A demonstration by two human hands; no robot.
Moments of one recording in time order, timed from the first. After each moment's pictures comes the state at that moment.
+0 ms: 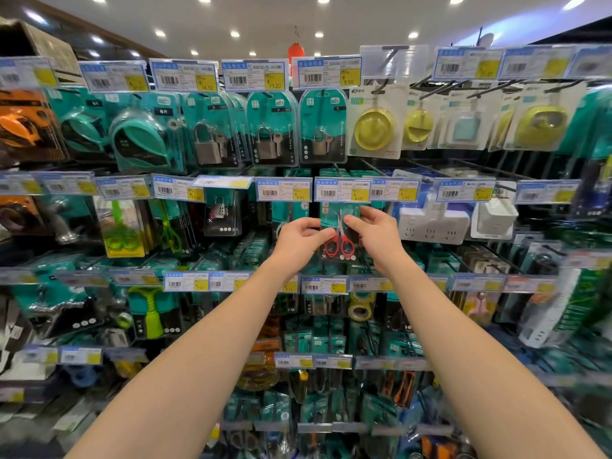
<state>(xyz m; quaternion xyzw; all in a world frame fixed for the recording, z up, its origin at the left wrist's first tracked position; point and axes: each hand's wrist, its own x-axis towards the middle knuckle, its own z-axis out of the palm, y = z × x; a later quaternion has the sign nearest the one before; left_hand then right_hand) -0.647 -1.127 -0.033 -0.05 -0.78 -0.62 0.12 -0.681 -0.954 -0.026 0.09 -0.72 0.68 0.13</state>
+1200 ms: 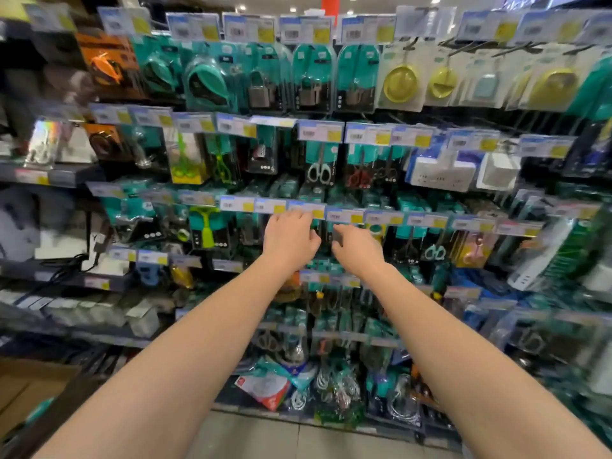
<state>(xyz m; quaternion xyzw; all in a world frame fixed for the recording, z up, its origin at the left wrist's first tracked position) -0.475 -1.162 -0.084 -0.02 -0.97 -0.06 0.24 -0.503 -1.004 -0.083 0.15 -0.98 0.14 0.06</state>
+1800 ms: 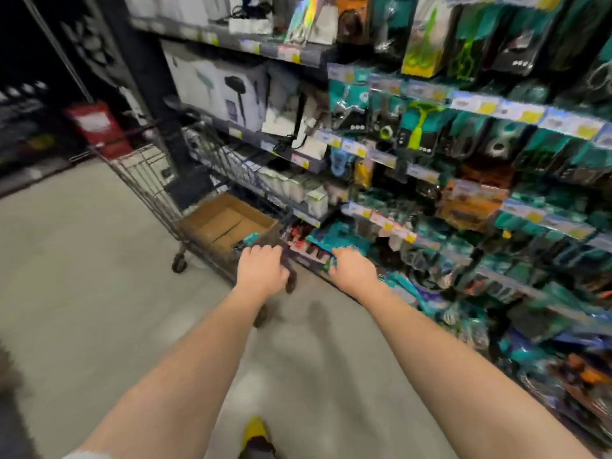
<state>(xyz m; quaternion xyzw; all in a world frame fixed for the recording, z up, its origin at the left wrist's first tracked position) -0.079 -1.440 -0.267 0.31 -0.95 0.01 -0.06 -0.225 -1.293 -0.274 0.39 -0.90 0.10 -0.15</state>
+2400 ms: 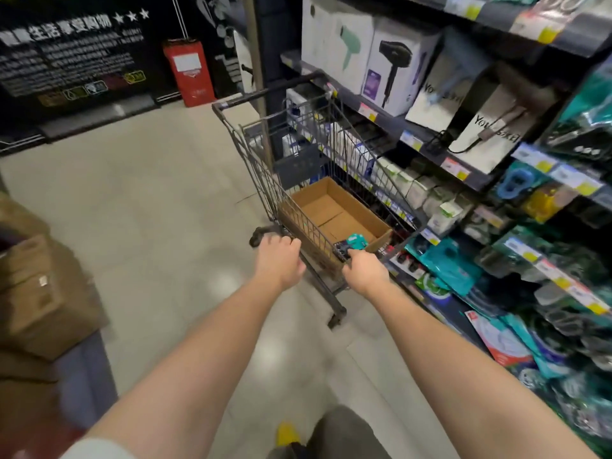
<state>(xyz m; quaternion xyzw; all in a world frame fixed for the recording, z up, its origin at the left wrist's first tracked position) 0.093 -1.805 -0.324 0.37 -0.93 -0.02 -0.08 -0.074 -1.692 -0.338 0.41 -0.87 0.07 -0.25</state>
